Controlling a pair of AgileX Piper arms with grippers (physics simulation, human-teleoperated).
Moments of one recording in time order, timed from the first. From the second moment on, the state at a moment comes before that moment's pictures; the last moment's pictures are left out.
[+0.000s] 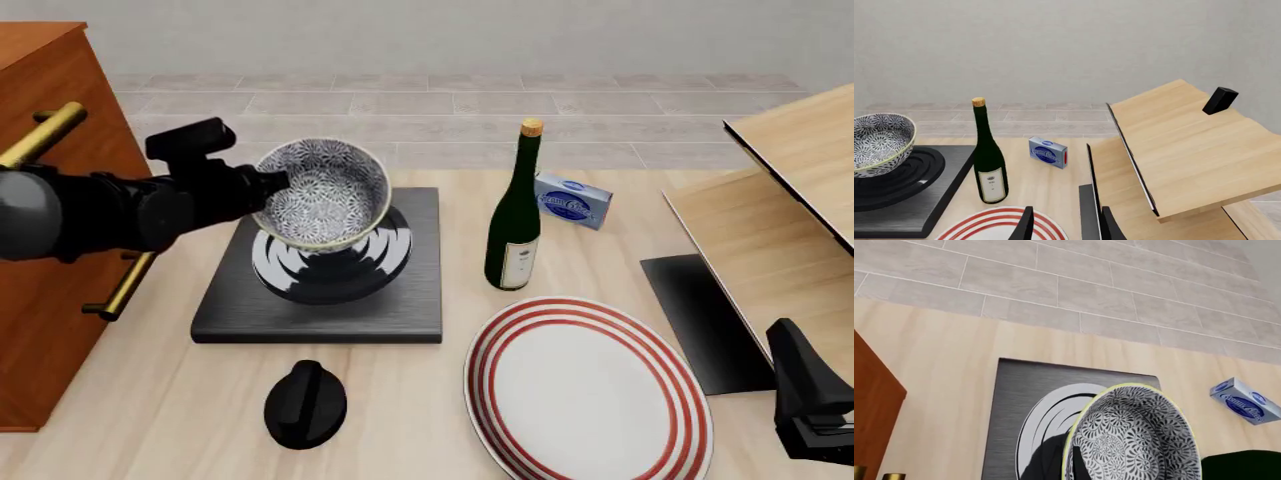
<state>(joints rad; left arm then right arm) -0.18 1.68 -0.94 -0.15 -0.35 0.00 0.01 0.00 0.00 0.00</state>
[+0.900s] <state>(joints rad) -0.19 1.72 -0.93 -0.18 -0.30 0.00 0.01 0.00 0.00 0.00</state>
